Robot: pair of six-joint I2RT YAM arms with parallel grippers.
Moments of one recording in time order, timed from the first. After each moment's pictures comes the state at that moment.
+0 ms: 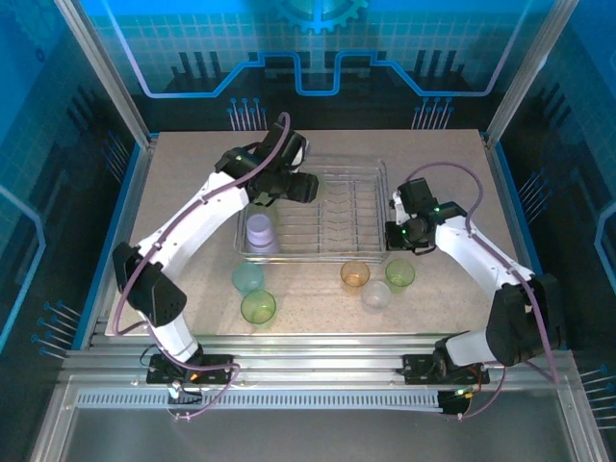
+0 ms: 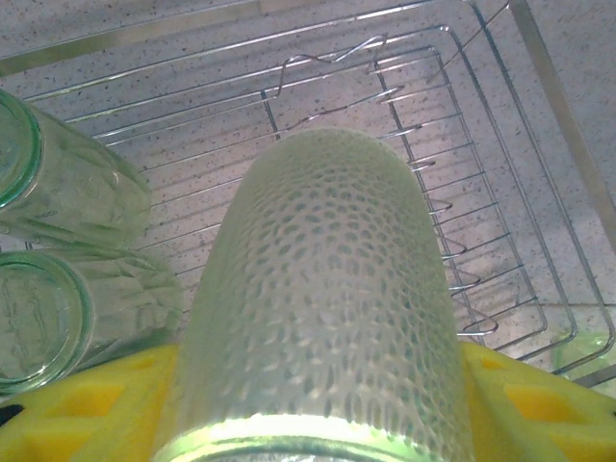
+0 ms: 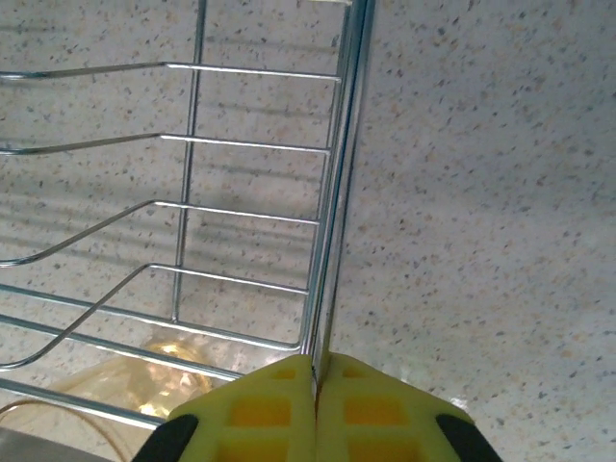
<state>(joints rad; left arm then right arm) -0.57 1.74 1.82 -1.02 -0.06 -0.32 0.29 1.40 1.02 -0.79 -0.08 0.25</state>
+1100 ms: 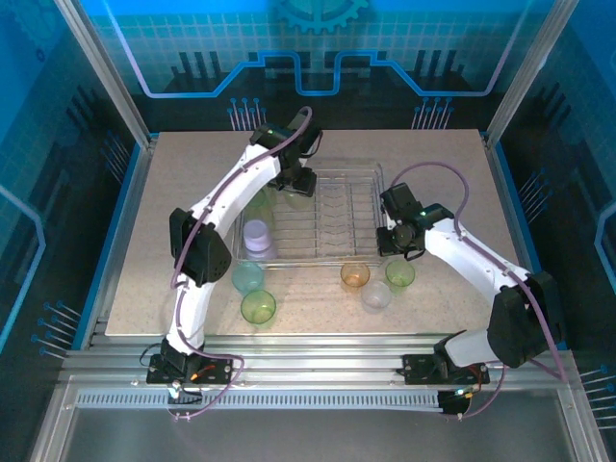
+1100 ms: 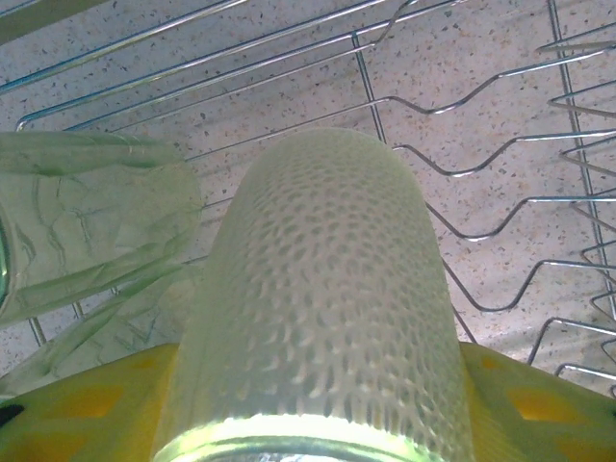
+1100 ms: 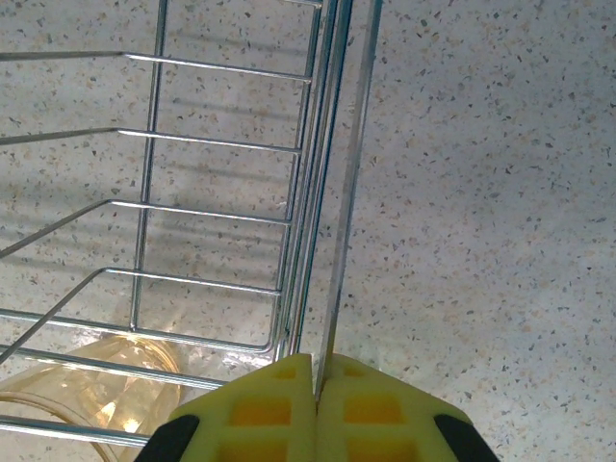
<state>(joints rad) -0.51 2.16 2.26 -1.35 -0.13 -0.29 0.42 1.40 1.03 -0.85 0.09 0.29</state>
